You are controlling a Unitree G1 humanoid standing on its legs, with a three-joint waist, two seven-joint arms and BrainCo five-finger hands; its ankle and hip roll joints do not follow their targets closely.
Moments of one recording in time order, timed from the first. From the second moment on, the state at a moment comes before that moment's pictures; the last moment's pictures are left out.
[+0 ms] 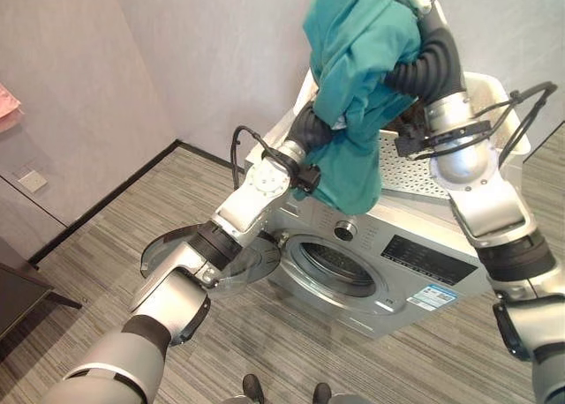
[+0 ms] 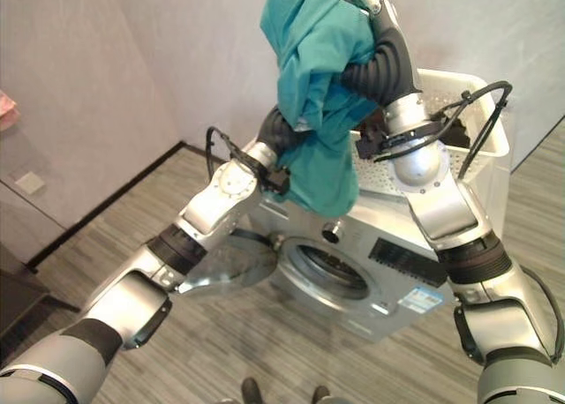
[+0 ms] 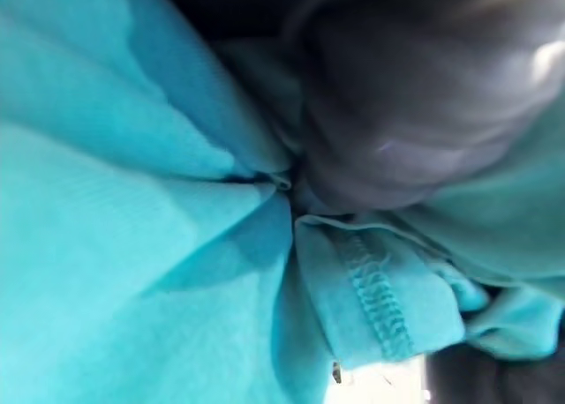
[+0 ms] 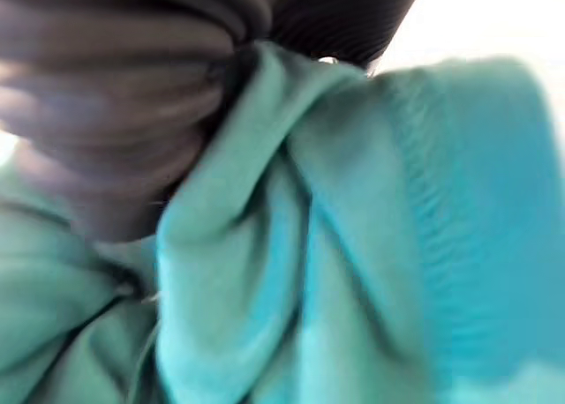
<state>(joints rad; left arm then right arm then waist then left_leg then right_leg) -0.97 0.27 -0.55 0.35 -0.44 -0.10 0.14 -0.79 -0.73 0.28 -0.08 0.11 -0.03 -0.23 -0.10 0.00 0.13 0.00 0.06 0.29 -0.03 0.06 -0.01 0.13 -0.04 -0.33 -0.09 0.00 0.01</state>
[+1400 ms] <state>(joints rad) 0.03 0.45 -0.33 0.05 -0.31 -0.21 -0.01 0.01 -0.33 -0.24 1.14 0.32 -0.05 -0.38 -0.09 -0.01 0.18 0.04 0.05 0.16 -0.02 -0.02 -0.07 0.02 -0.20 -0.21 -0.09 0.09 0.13</state>
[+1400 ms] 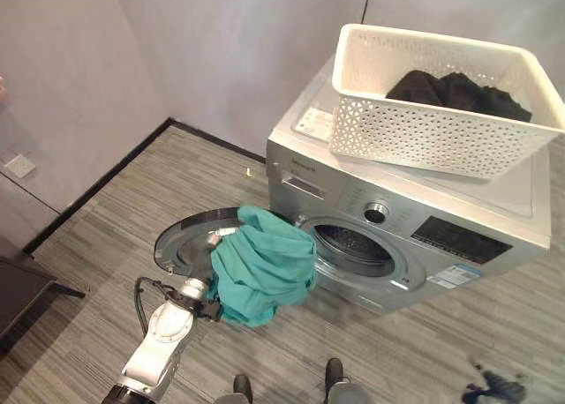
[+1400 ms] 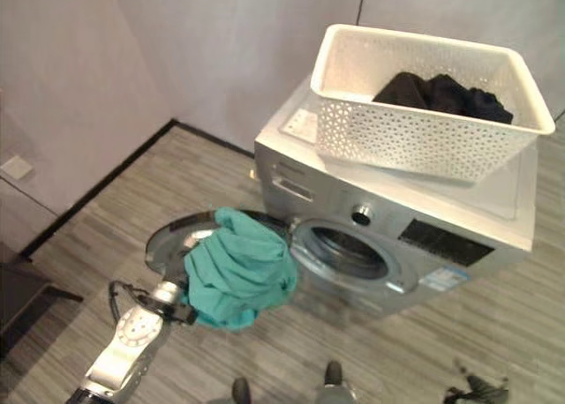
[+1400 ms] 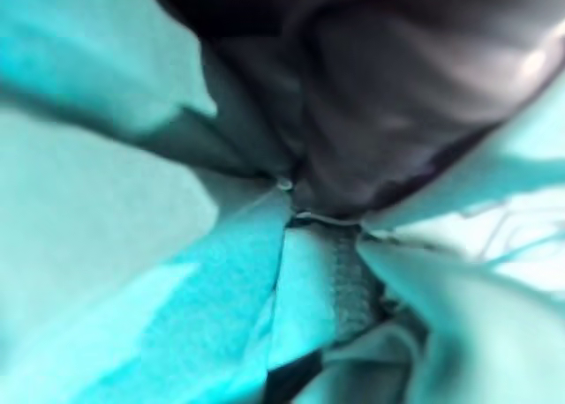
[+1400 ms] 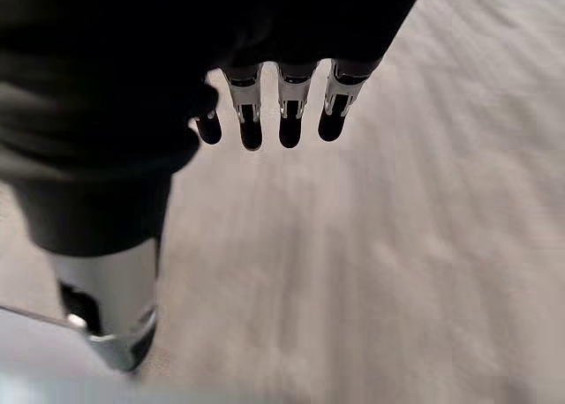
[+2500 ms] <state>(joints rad) -0.78 0.22 -0.37 0.67 -0.55 -0.28 0.26 -0.30 -0.27 0.04 1.14 0.30 -0.05 -0.31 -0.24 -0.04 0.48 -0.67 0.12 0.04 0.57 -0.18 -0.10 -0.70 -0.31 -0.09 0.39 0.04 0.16</state>
